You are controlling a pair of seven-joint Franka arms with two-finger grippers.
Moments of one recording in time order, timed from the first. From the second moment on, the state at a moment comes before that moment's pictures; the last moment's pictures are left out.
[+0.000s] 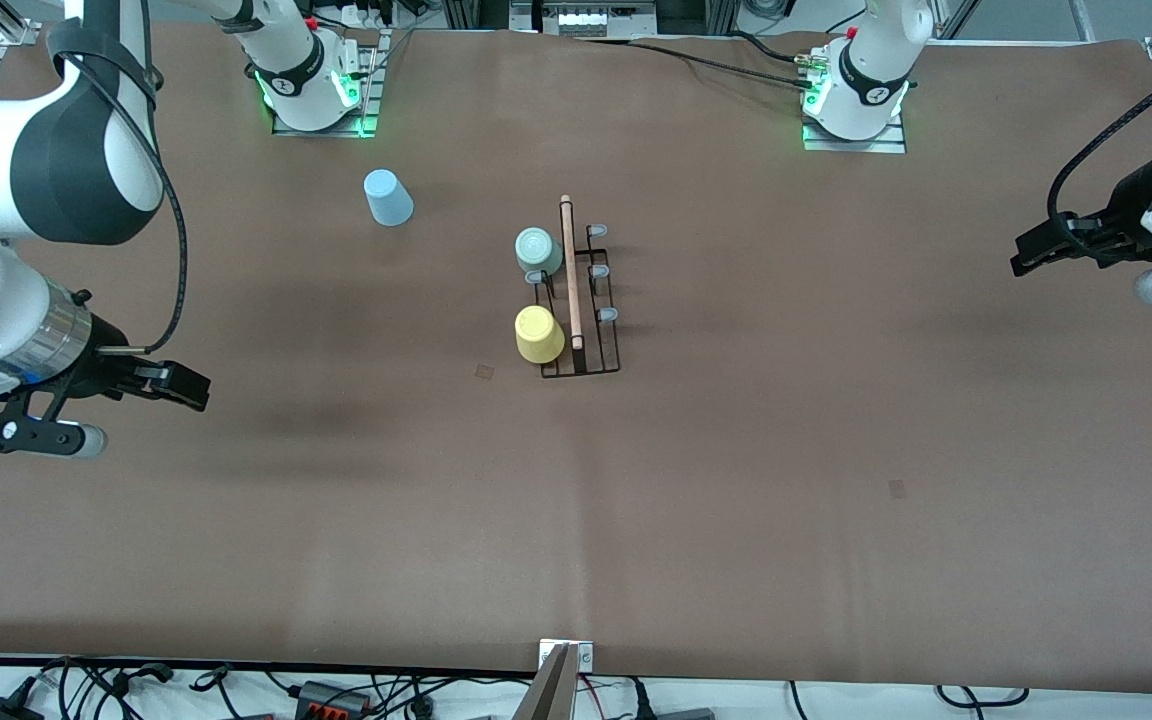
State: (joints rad) left arm 0.12 0.03 -0.12 -1.60 -0.02 1.57 -0.12; right arm 0.46 0.48 -0.47 -1.18 0.18 1.67 0.15
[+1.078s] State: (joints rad) left arm 0.11 0.03 -0.13 -1.60 -0.02 1.57 -0.12; right arm -0.05 0.25 0.00 -1.37 -0.02 1.66 0.00
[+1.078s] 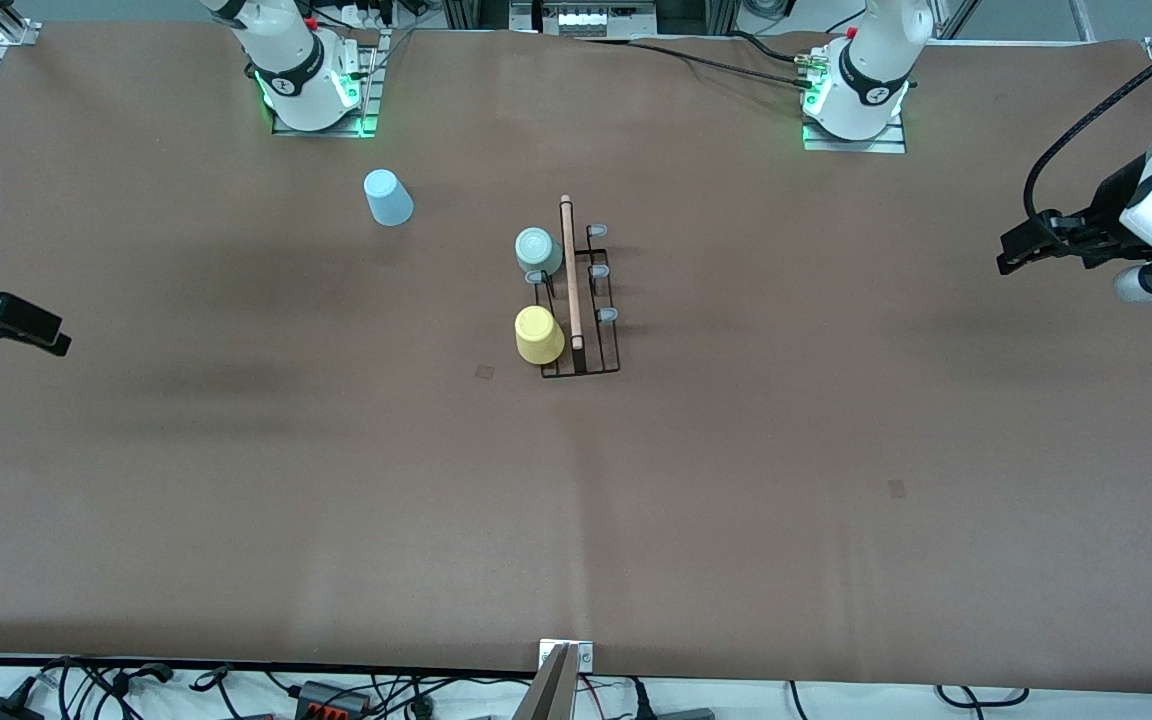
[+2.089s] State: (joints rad) left arm 0.12 0.03 -0.13 -1.60 -0.02 1.57 -0.12; right arm -0.05 0.01 0.00 -1.65 -0.02 1.67 -0.02
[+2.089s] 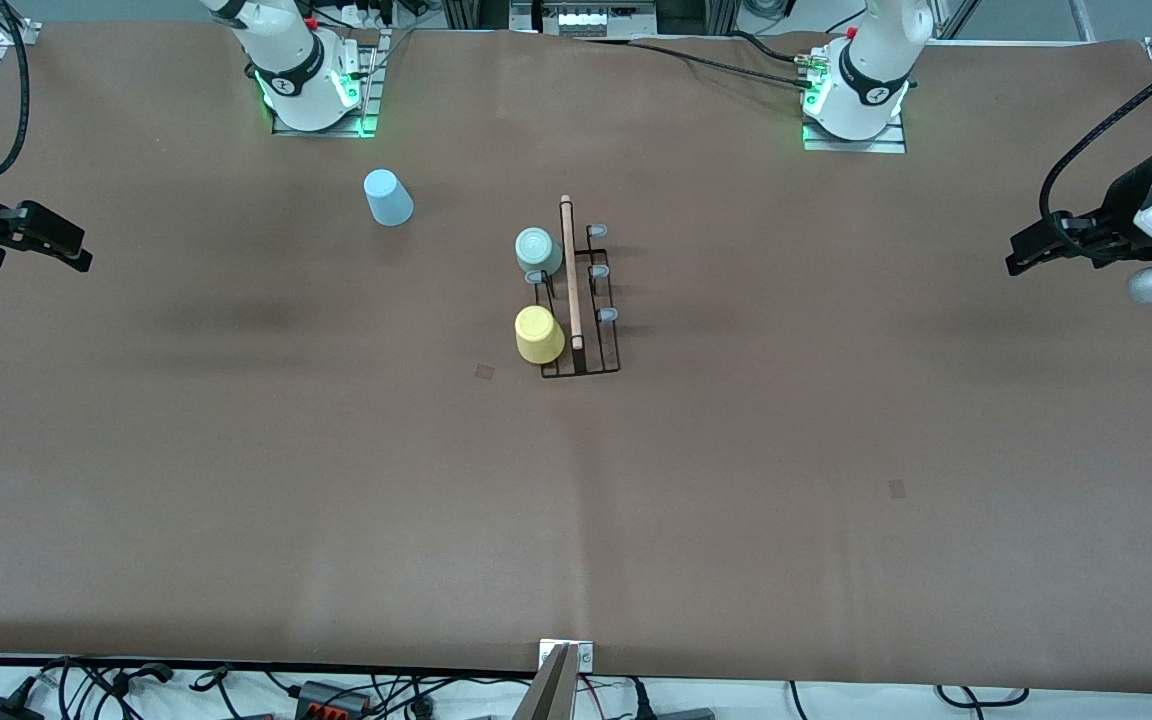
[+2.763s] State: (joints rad) left arm 0.12 0.03 -0.13 -1.60 -0.02 1.57 -0.12; right arm -0.05 0.02 0.01 -1.66 -0.02 1.70 -0.02
